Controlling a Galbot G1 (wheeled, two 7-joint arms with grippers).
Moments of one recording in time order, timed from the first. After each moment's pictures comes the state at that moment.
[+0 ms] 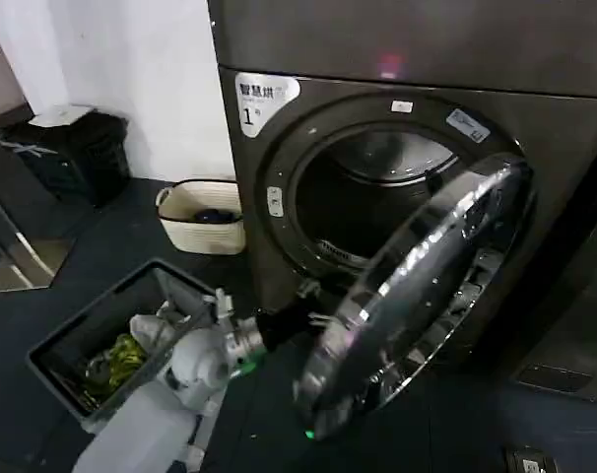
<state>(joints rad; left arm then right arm) 0.84 -1.12 -0.01 -1.80 -0.76 0.13 0.64 -1.41 0.96 1.70 1.59 0.72 0.03 -1.01</state>
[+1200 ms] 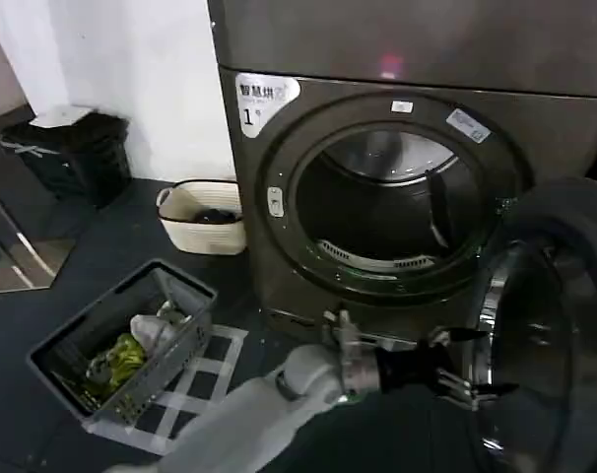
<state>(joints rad) 0.59 -1.37 0.44 -1.59 -0.78 0.09 0.58 -1.59 0.87 2.06 1.43 0.52 -0.12 -0.24</state>
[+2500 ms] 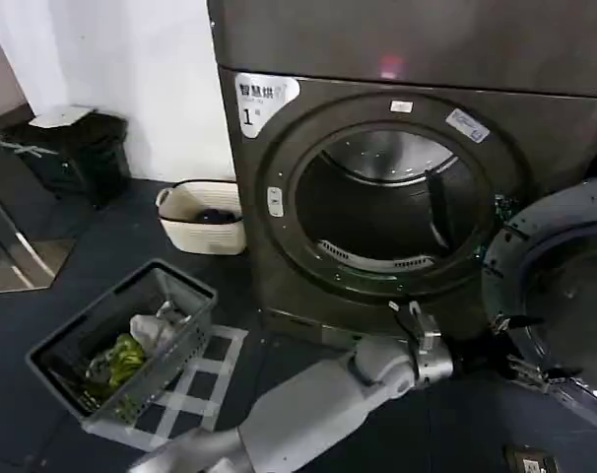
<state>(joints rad) 0.46 -1.61 0.52 -1.30 -0.67 -0.01 0.48 -1.64 0.79 2.26 1.34 0.49 -0.17 -0.13</state>
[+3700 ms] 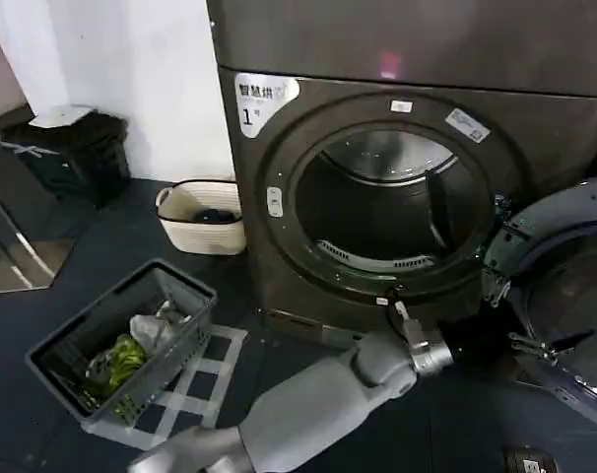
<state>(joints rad) 0.47 -1.60 0.52 -1.34 -0.56 -0.49 0.39 -1.65 0.78 2.30 1.35 0.51 -0.17 -0.14</state>
